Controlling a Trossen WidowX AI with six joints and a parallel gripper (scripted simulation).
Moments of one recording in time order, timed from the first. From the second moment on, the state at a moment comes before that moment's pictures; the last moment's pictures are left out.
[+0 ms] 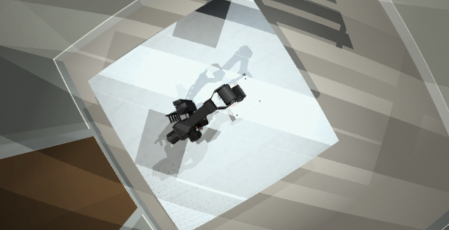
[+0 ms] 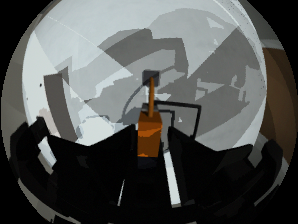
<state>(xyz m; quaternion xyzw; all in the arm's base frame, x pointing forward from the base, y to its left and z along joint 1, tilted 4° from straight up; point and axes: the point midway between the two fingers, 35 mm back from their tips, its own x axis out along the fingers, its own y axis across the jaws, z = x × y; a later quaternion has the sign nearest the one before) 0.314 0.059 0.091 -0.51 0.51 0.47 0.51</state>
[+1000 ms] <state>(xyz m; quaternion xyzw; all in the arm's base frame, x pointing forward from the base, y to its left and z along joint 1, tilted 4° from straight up) 0.313 0.053 0.080 -0.51 0.51 0.47 0.50</state>
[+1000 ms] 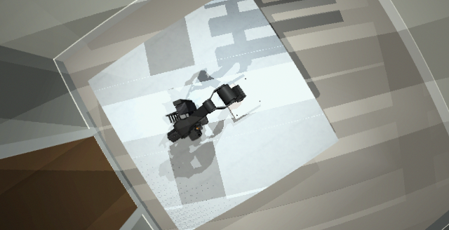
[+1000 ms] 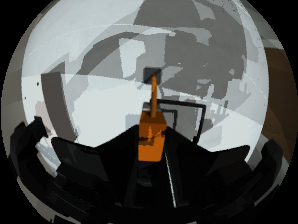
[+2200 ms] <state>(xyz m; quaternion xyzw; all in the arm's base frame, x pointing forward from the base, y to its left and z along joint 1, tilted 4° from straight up) 0.313 0.090 0.078 -0.52 0.53 0.46 0.50</state>
